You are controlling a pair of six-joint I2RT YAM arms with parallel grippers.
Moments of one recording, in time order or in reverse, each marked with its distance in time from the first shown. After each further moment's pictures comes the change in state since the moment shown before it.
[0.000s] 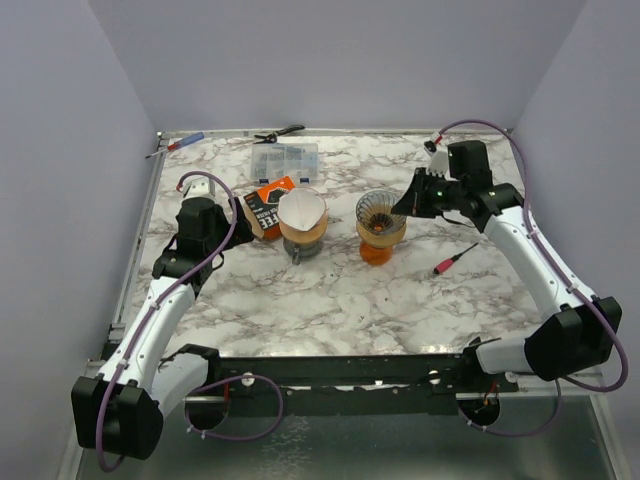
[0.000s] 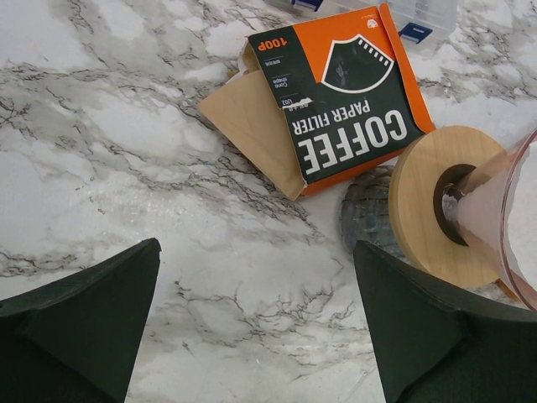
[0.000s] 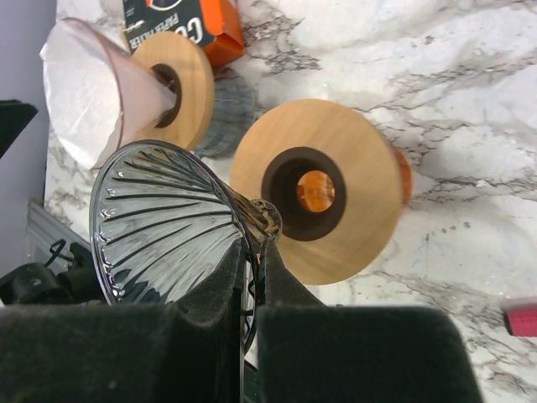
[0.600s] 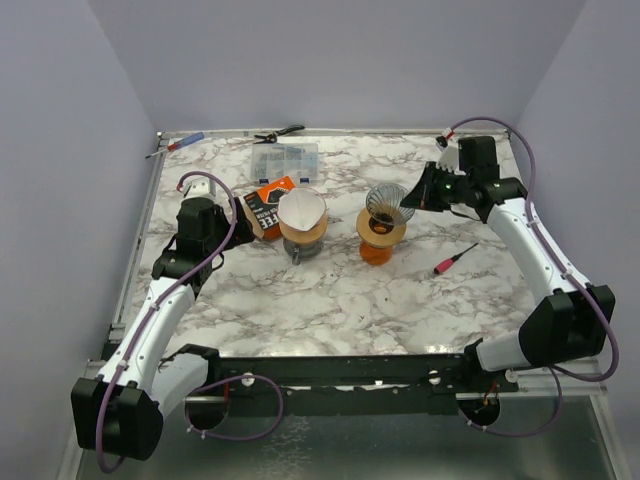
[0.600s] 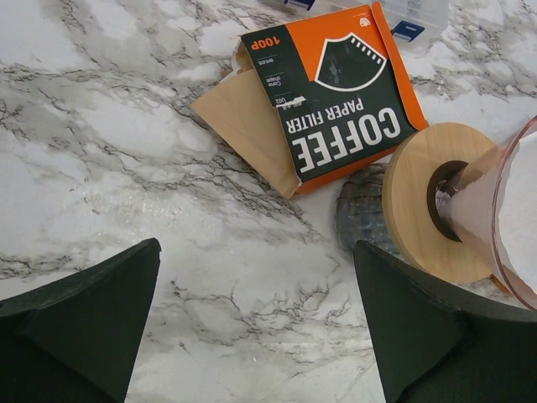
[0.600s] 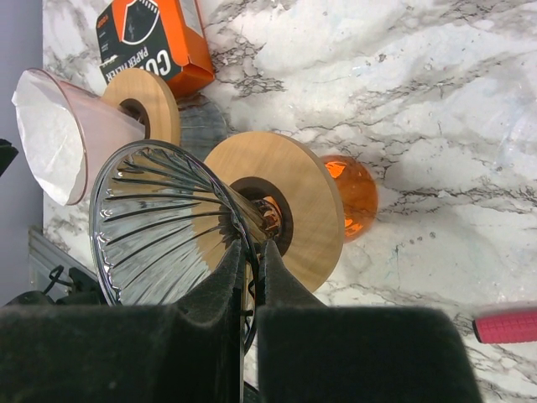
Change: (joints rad) left arm 0.001 -0.005 0.000 0.000 0.018 0.003; right arm -0.111 0.064 0.020 0.013 -0.020 -0.012
